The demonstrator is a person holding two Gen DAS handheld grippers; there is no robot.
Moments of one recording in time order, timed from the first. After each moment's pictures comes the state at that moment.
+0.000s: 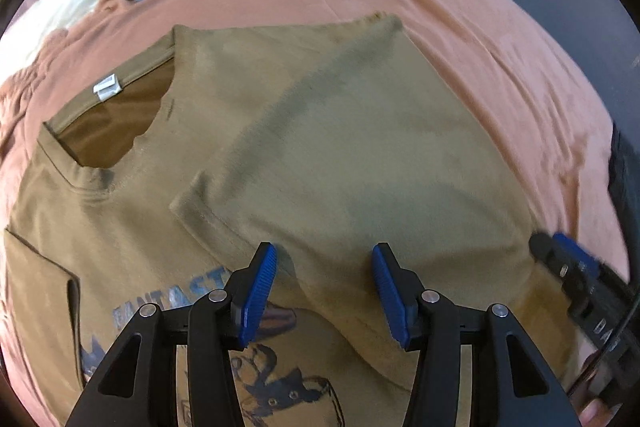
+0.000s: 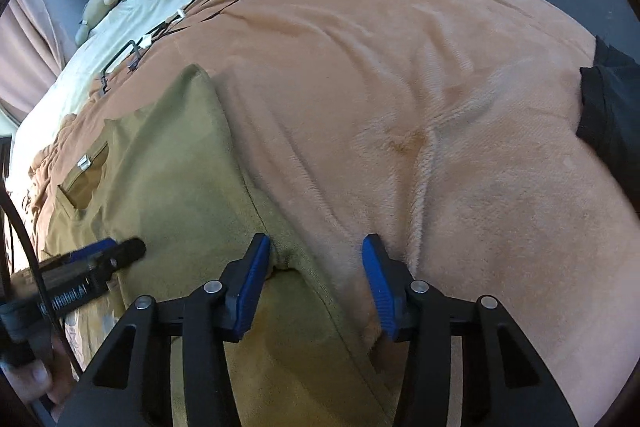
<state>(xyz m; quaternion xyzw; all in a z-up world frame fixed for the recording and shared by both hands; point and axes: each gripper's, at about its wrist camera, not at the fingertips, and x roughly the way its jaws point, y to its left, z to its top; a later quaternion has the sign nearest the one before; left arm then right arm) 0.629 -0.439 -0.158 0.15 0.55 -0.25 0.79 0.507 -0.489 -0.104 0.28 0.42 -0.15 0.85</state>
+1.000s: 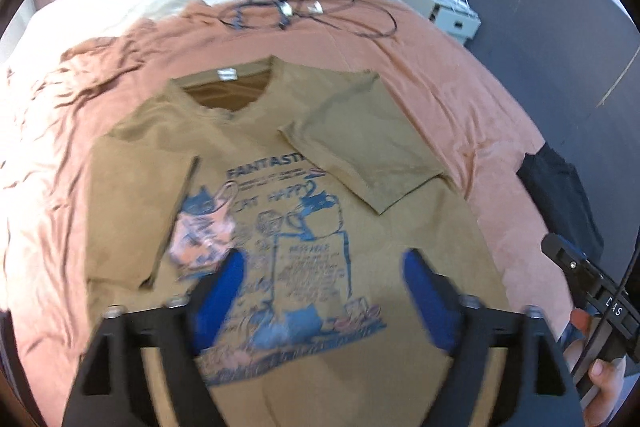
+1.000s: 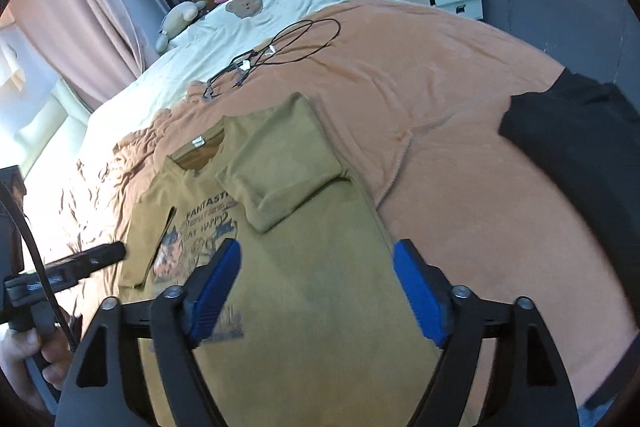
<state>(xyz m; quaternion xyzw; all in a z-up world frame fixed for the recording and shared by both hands) 0.482 -0.298 -0.017 0.05 0.50 -0.24 0.83 0.335 -0.454 -0.009 0.25 0.35 -0.06 0.90</state>
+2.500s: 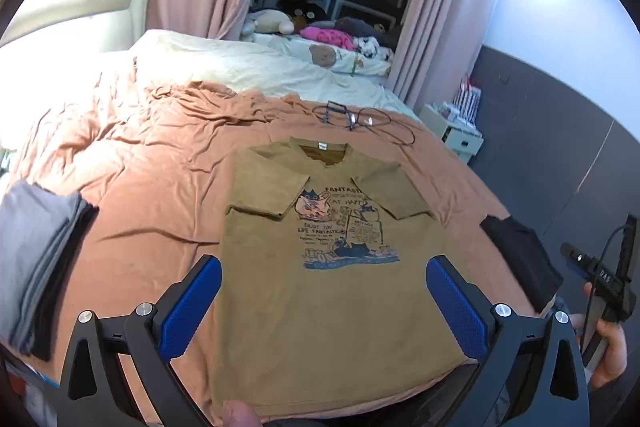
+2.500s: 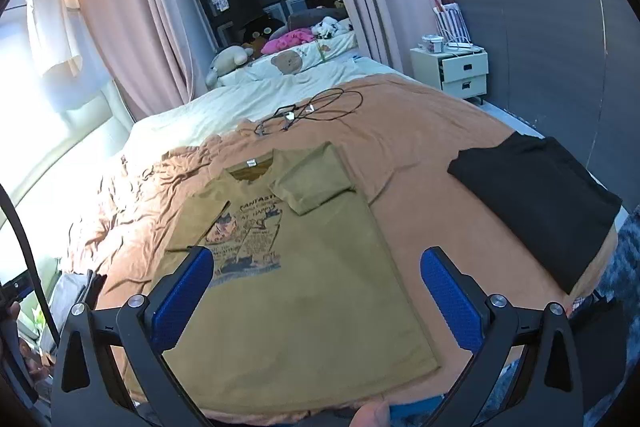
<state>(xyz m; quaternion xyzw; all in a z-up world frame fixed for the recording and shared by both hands) 0.235 -0.059 0.076 -0.08 0.32 -0.19 0.92 0.125 -0.410 0.026 0.19 0.25 -0.04 0.95</state>
